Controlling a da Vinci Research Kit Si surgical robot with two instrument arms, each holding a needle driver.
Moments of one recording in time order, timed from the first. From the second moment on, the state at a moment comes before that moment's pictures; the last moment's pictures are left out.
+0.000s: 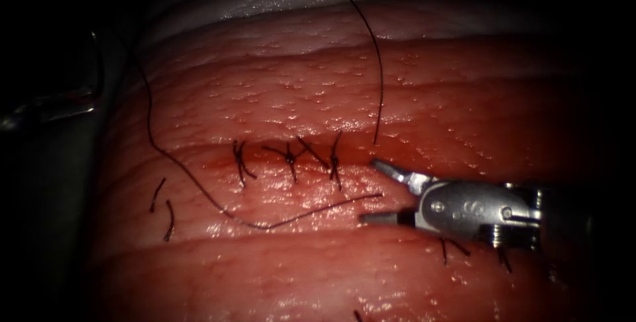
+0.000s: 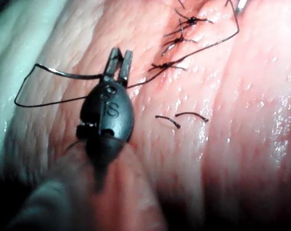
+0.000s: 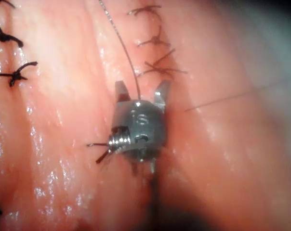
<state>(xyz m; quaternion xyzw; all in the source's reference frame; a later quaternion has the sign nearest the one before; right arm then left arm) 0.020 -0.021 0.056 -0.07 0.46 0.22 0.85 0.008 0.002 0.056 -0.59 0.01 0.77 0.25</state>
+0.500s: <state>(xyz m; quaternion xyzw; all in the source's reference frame) 0.021 -0.025 0.050 0.00 0.44 0.24 0.87 0.007 0.002 0.057 -0.59 0.01 0.77 0.25</state>
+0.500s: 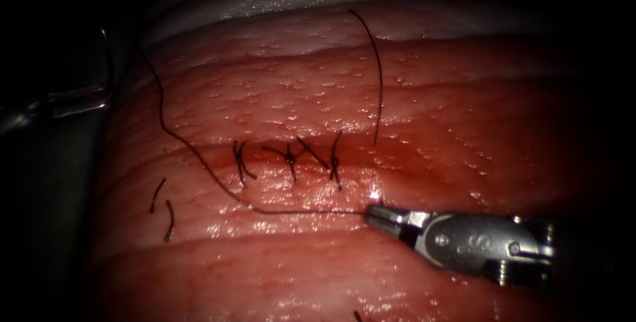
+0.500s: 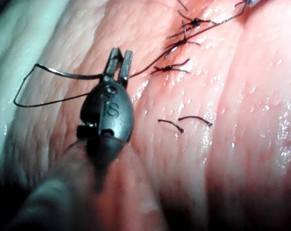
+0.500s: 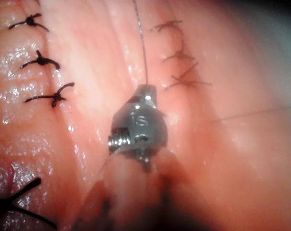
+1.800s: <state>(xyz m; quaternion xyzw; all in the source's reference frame) 0.028 -0.032 0.042 0.07 0.48 0.22 0.84 0.006 0.002 0.058 -0.59 0.01 0.77 0.24</state>
